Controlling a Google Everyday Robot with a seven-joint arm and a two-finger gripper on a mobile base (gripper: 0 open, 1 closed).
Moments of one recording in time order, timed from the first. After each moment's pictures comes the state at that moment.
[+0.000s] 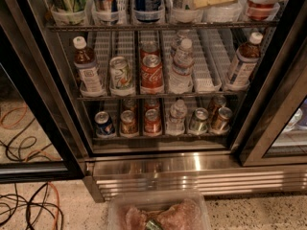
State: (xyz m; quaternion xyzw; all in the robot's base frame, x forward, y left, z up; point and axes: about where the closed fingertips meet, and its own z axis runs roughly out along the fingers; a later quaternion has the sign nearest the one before) arm 0.597 -0.169 1.083 -0.14 0.86 0.06 0.49
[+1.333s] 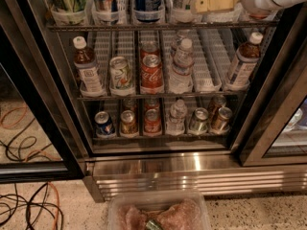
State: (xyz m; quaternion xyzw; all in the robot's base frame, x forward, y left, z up) arm 0.632 -0.182 1.054 -0.11 0.86 0.09 0.48
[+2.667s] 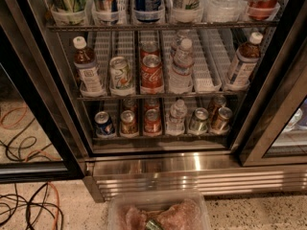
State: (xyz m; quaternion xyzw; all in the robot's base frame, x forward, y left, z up) arm 0.643 -0.164 1.097 -0.13 0.81 0.07 0.57
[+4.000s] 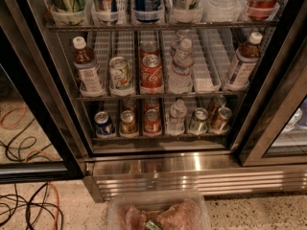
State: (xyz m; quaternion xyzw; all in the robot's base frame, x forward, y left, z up) arm 0.643 -0.164 1.097 -0.13 0.81 0.07 0.57
